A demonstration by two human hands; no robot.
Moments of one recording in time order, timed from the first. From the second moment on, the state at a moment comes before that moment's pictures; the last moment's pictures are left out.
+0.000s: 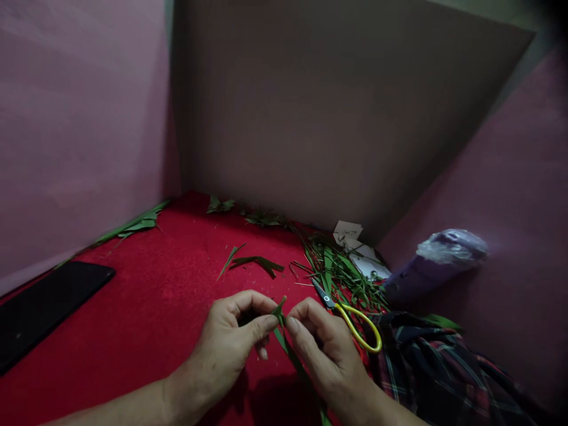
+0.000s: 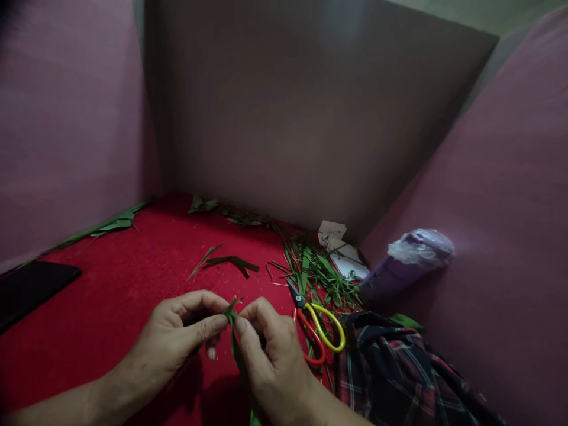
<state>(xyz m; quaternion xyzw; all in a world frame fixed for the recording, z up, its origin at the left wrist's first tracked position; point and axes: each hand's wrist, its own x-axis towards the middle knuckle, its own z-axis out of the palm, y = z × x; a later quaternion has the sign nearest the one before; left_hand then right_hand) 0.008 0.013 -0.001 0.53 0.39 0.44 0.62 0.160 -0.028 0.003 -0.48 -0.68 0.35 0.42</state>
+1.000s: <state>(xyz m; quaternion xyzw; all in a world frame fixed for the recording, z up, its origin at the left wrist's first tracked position) -0.024 0.007 0.007 0.86 0.05 0.51 0.00 0.179 -0.037 0.024 -0.21 -0.86 -0.35 0.32</state>
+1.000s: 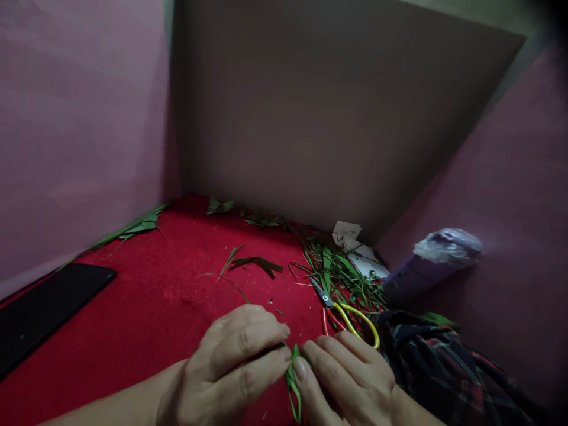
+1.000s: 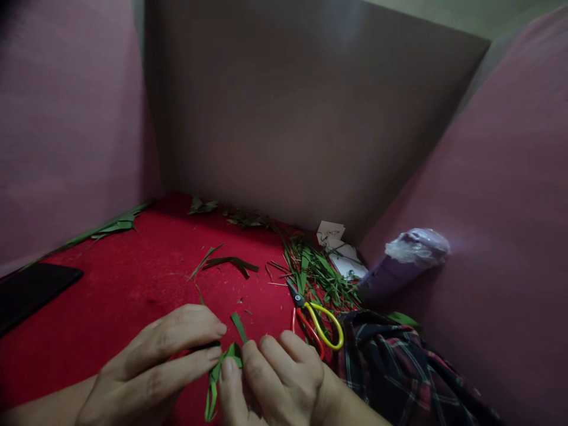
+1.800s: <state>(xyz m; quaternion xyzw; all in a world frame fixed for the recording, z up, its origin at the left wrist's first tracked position) -0.023 -0.003 0.008 0.86 0.09 0.50 0.01 0.182 -0.039 0.028 -0.23 -0.86 -0.31 0.33</state>
